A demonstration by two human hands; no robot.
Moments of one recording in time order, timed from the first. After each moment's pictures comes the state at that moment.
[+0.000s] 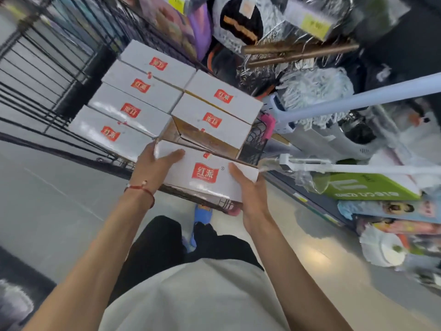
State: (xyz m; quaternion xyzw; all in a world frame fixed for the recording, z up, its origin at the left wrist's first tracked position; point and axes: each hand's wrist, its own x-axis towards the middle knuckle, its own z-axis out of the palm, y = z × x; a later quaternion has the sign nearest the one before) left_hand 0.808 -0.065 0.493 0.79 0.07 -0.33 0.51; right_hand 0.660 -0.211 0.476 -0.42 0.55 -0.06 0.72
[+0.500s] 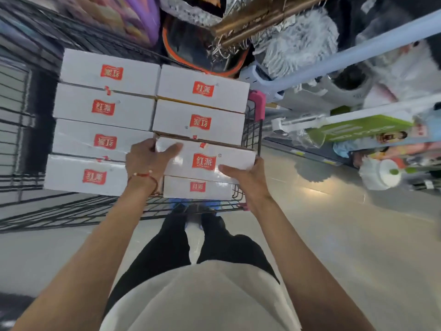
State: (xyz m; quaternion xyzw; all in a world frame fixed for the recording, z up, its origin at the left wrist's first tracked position) left_hand 0.917 -0.110 0.447 0.89 -0.09 -0.35 0.27; right_hand 0.720 -0.216 0.443 -0.43 0.61 -0.09 0.66
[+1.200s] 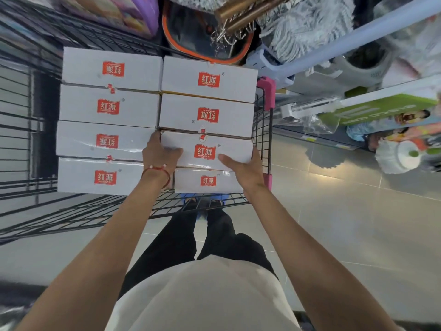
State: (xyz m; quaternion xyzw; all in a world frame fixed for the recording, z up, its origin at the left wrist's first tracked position) left_hand 0.926 -0.116 0.406 0.88 -0.09 -0.39 0.26; right_hand 0.741 -0.204 0.383 -0.44 0.63 -0.10 0.63
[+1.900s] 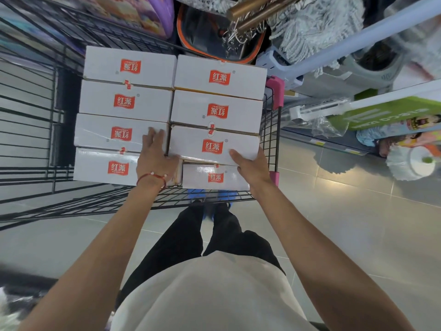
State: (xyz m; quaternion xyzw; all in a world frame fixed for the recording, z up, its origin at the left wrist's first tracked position) left_hand 0.940 -0.065 0.383 0.90 -0.26 -0.32 0.12; right_hand 0.739 -0.197 0.377 -0.40 0.64 -0.08 0.65
